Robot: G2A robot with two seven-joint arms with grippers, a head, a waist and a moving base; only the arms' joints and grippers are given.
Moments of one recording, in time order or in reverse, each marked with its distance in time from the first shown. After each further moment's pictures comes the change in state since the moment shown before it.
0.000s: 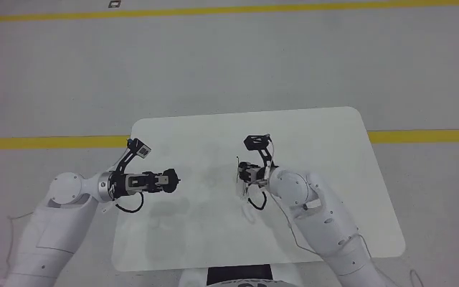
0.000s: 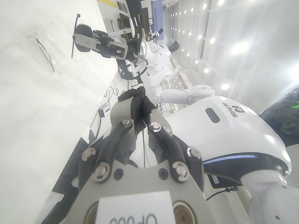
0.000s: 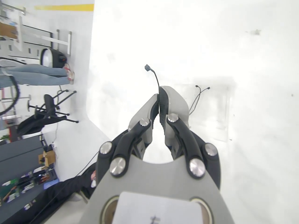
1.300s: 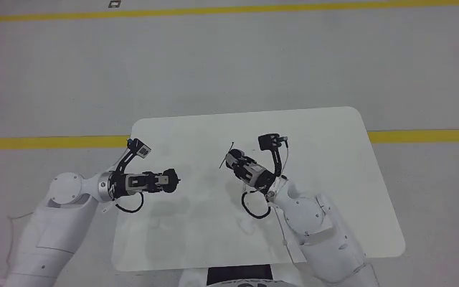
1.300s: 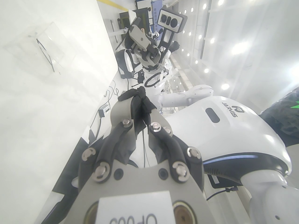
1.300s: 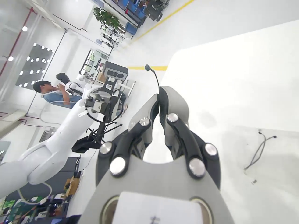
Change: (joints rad) left arm 0.000 0.000 0.000 0.000 0.000 0.000 0.000; right arm -0.185 0.006 0.010 -0.196 0.188 -0.177 -0.433
